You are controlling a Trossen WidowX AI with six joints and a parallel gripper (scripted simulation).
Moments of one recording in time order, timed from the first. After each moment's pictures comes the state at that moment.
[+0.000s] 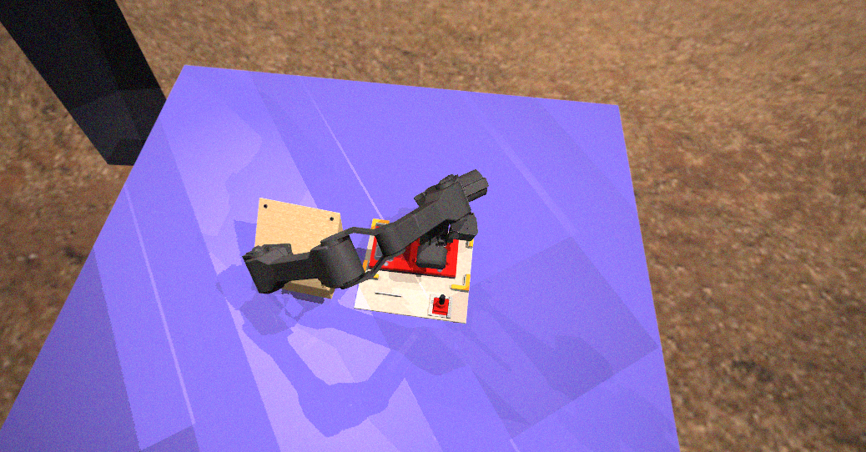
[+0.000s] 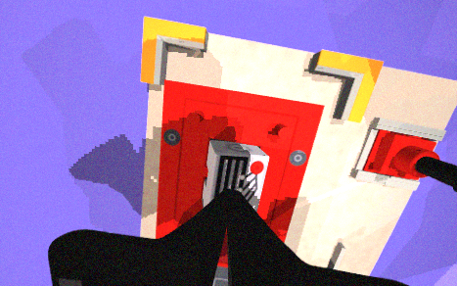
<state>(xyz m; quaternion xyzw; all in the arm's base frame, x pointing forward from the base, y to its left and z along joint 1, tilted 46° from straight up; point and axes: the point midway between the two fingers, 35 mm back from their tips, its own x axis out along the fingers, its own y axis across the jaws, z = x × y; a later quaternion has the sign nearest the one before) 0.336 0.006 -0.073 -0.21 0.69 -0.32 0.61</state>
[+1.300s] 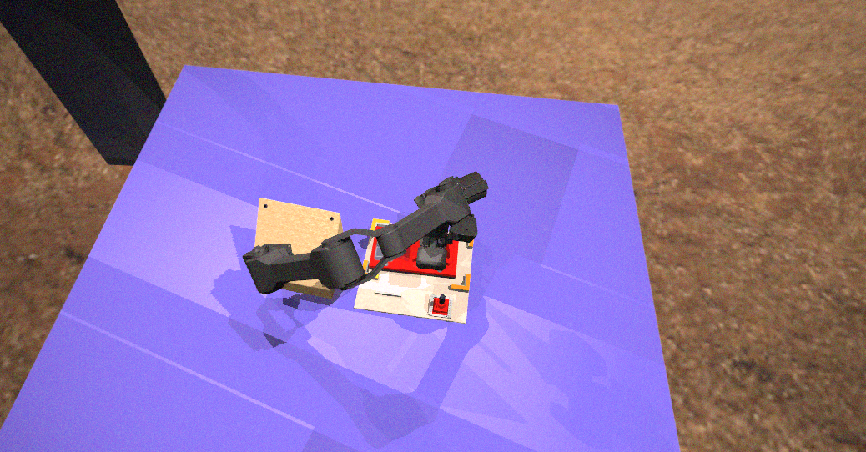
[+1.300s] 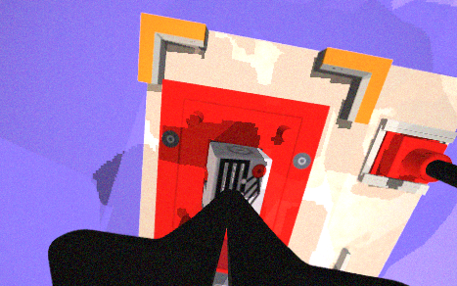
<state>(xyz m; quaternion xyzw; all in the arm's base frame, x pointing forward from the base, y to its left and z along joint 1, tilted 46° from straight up) 0.335 0.002 -0.078 -0.21 0.69 -0.32 0.61</state>
